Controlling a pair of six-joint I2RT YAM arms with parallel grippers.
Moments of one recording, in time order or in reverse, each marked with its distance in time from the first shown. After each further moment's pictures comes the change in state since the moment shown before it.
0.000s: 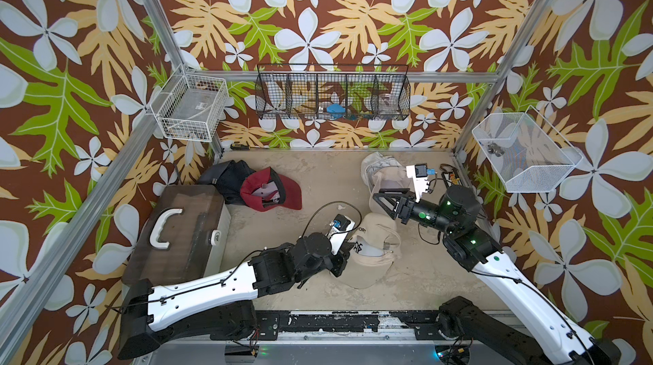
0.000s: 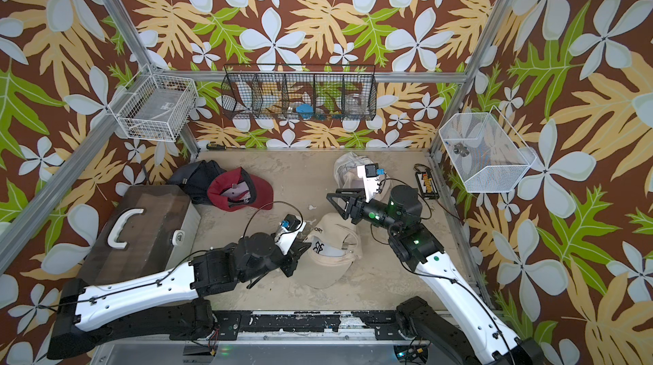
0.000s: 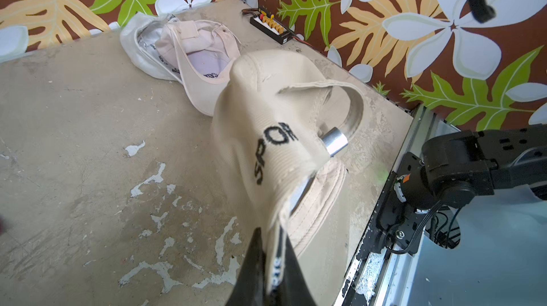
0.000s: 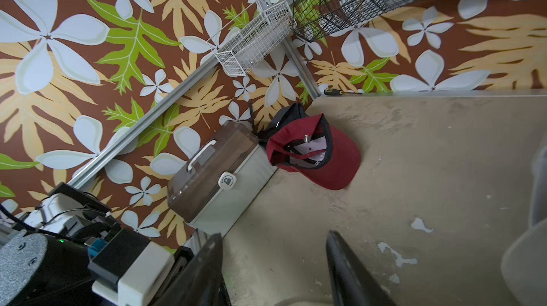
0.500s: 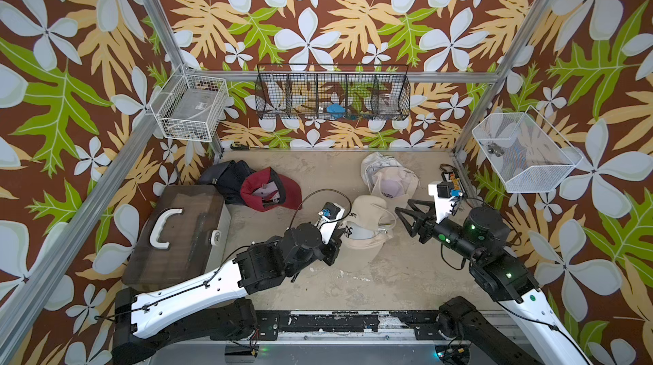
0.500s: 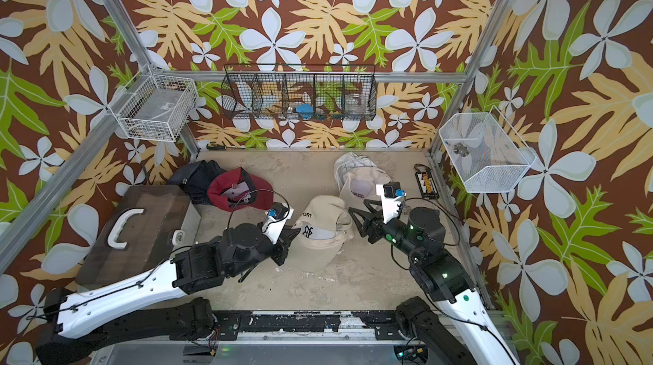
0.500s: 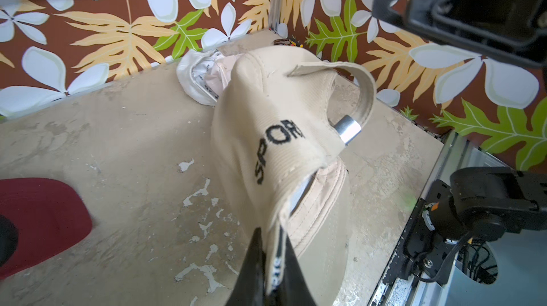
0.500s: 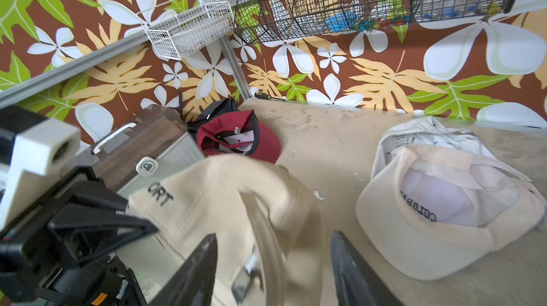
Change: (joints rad) left arm 0.066 -0.049 0.117 -0.127 -0.077 0.050; right arm 0.000 -0.274 -0.021 -0.359 0.273 -0.276
